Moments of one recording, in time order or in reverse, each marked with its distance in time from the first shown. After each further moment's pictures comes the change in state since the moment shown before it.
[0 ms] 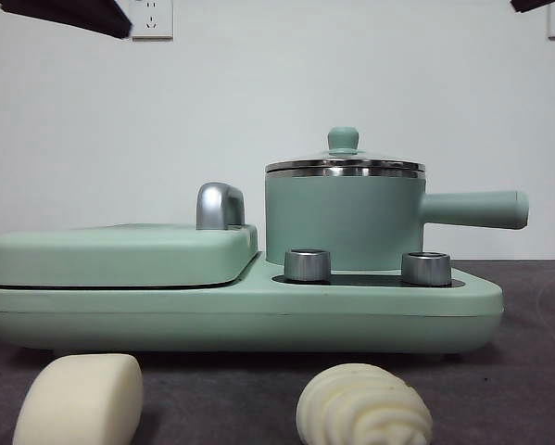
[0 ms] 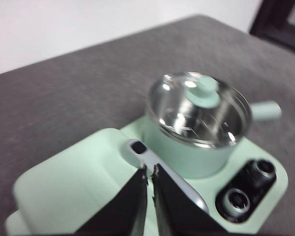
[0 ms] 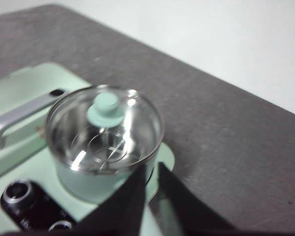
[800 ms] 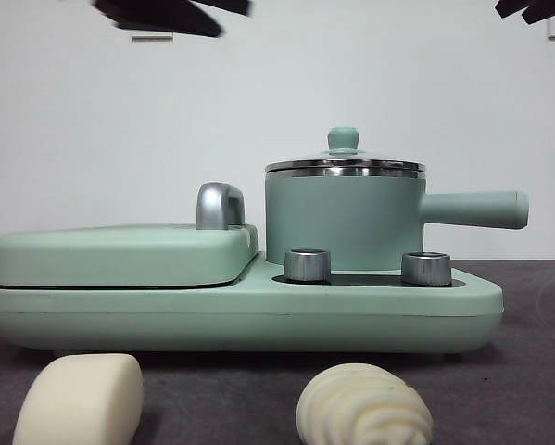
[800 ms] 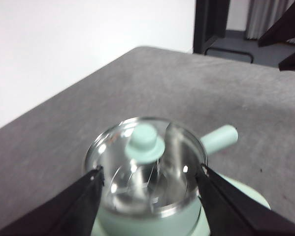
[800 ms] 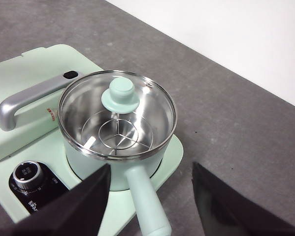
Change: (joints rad) left arm -0.221 0.207 0.005 0.380 -0.005 0.060; right arm 0.021 0.000 0.000 -0.042 0.001 -0.050
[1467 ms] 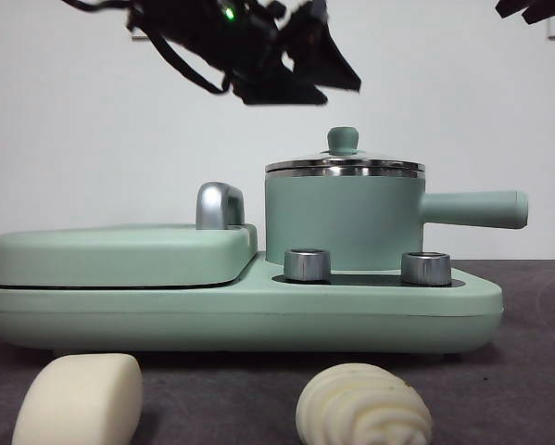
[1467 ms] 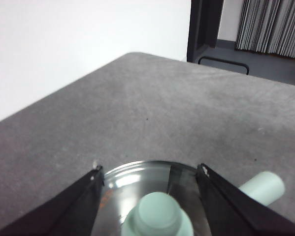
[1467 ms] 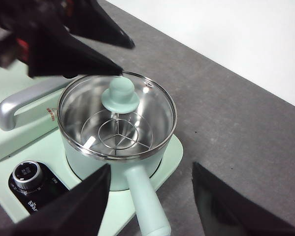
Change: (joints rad) left arm -0.084 0.478 0.286 0.196 -0.045 -0.082; right arm 0.000 0.000 0.000 0.000 0.000 0.000
